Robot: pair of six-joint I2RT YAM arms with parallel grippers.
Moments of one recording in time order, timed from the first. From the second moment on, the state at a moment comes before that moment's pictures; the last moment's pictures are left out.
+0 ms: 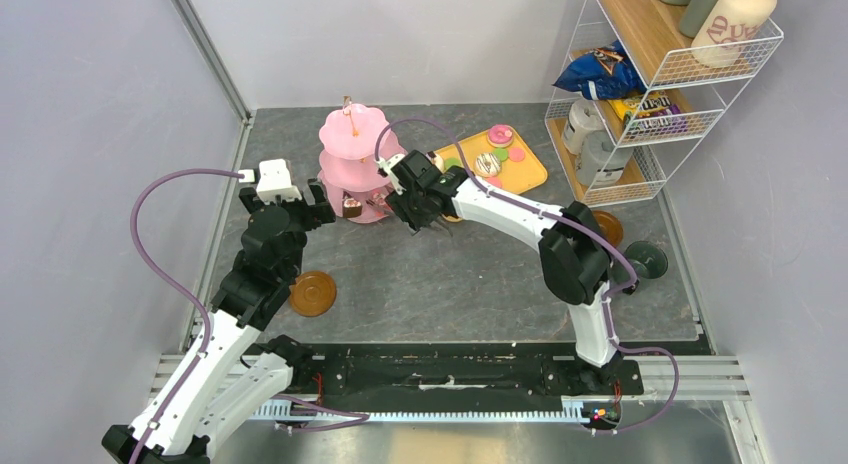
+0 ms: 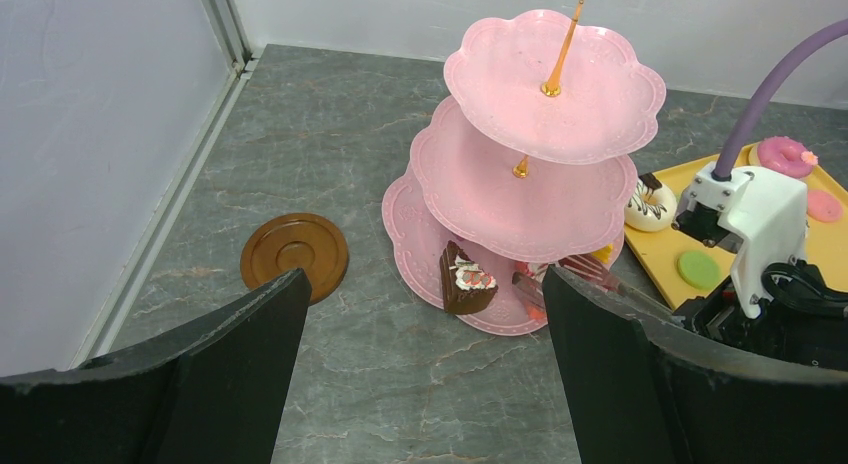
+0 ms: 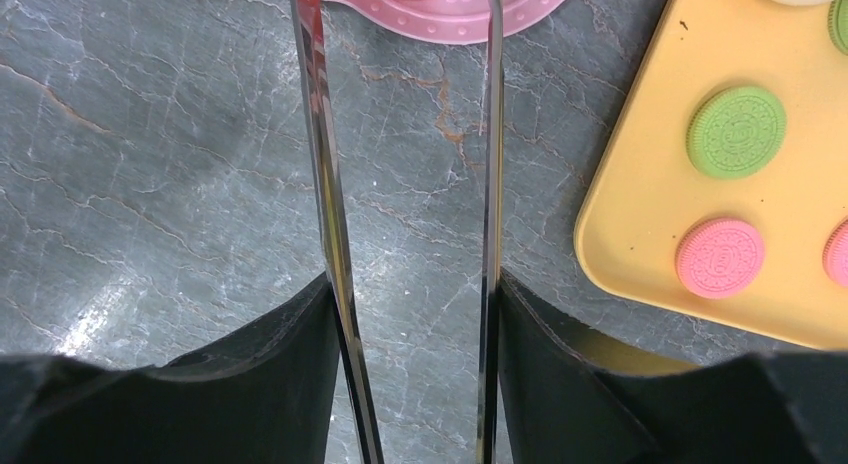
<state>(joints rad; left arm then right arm) -0.46 0.68 0.78 -0.23 -0.57 -0.13 0.84 2.04 1.71 -0.63 0.09 0.04</state>
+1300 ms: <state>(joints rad) -0.46 0.67 0.78 -0.23 -0.57 -0.13 0.52 1.73 1.49 -0.73 0.09 0.24</state>
